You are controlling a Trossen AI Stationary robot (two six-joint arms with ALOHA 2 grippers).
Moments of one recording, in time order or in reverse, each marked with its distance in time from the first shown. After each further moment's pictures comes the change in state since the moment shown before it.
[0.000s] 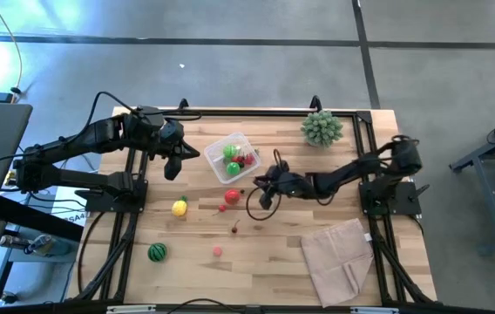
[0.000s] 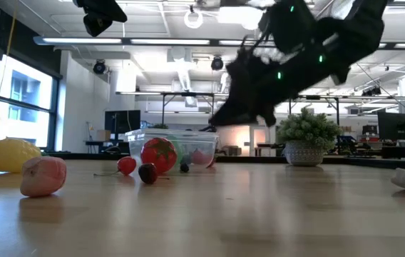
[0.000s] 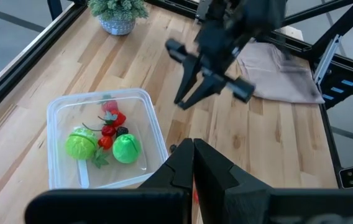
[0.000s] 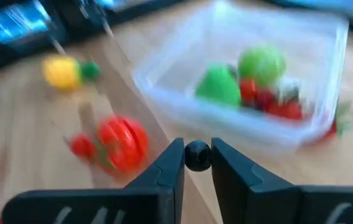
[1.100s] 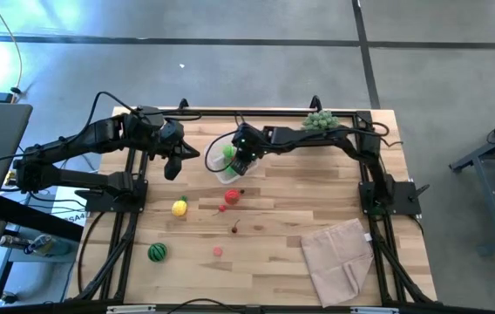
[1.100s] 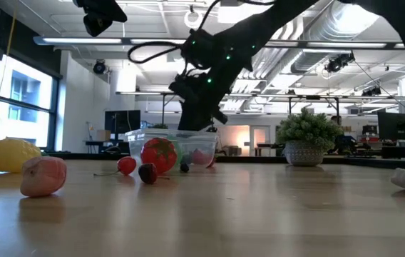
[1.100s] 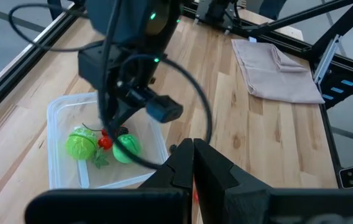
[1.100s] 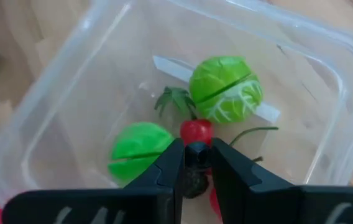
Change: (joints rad) left arm 0.000 0.000 0.000 0.000 0.000 0.000; right arm -0.338 0.356 0.833 -0.946 -0.398 -0.120
